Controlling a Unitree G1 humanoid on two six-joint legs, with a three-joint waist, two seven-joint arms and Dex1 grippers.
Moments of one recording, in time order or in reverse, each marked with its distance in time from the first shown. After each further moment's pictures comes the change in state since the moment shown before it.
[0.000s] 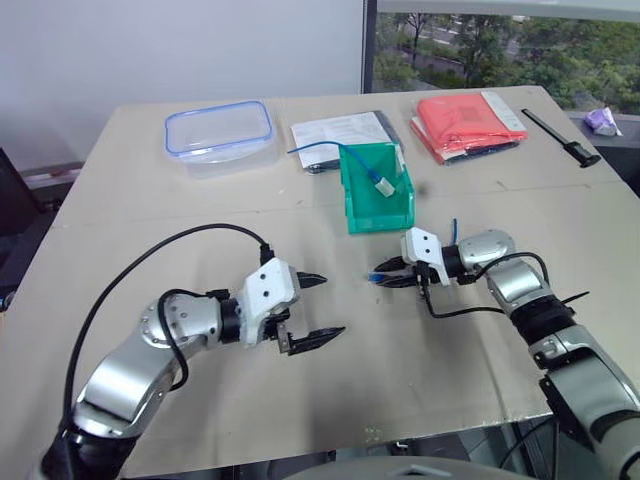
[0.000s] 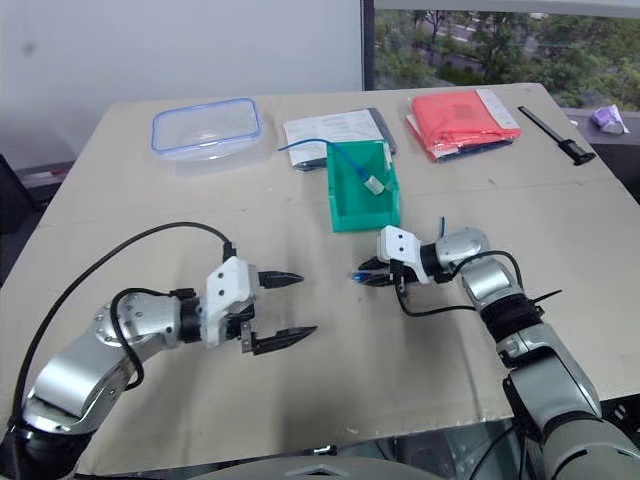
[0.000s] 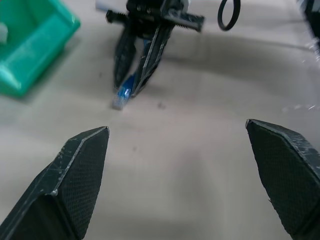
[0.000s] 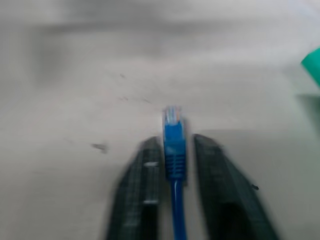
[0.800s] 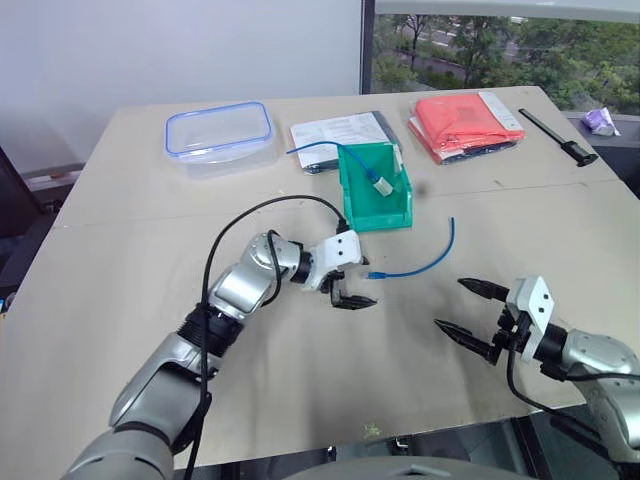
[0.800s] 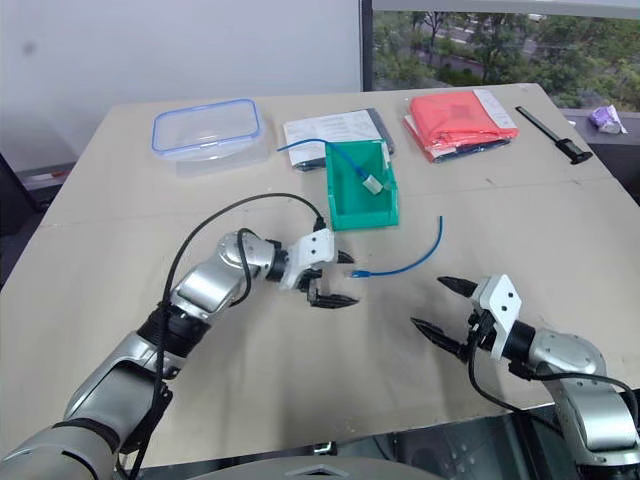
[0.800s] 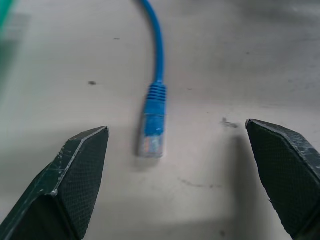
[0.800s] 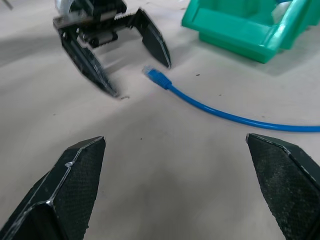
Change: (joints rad) left arm -0.581 -0.273 -0.383 0.749 0.321 -0.248 -0.242; right arm 0.879 -0.135 -0.475 -0.915 0.312 0.331 -0.398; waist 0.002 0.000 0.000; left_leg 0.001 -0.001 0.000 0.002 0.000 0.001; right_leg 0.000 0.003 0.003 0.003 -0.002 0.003
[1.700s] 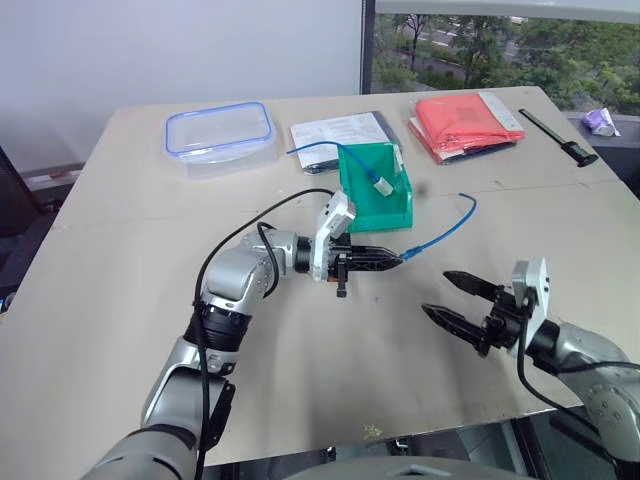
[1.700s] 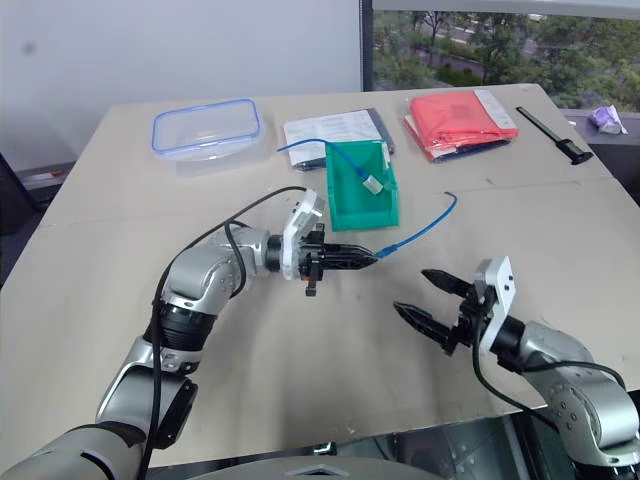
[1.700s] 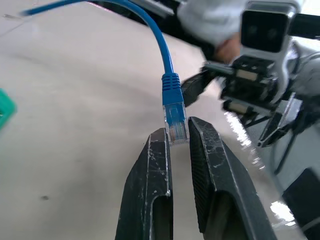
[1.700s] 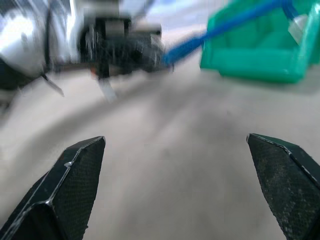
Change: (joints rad) left arm 0.045 -0.154 0.278 -0.179 -0.428 0.484 -0.026; right arm -0.120 0.065 -0.012 -0.117 0.417 0.359 -0.139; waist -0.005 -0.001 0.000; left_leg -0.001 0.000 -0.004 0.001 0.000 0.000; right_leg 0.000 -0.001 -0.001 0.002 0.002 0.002
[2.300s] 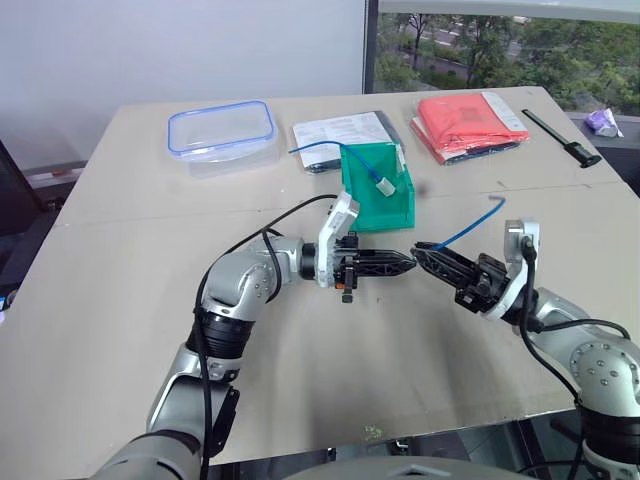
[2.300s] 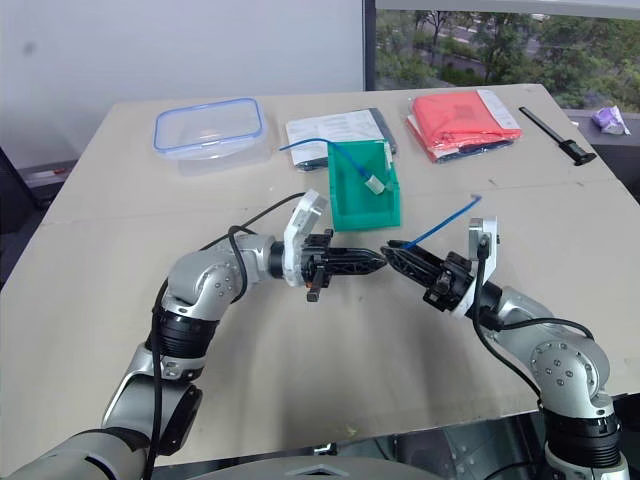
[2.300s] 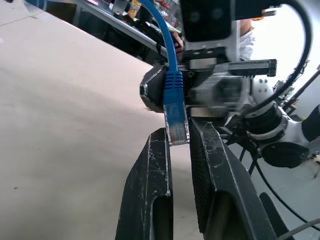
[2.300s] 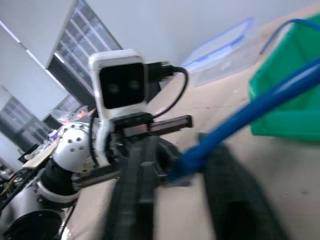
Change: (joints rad) left arm 0.014 -0.022 0.019 -0.054 -0.113 0.069 0.040; right arm -0.171 0.067 -0.014 0.057 0.316 0.187 -0.163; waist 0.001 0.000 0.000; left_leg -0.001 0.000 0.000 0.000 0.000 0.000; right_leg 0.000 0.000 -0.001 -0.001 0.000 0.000
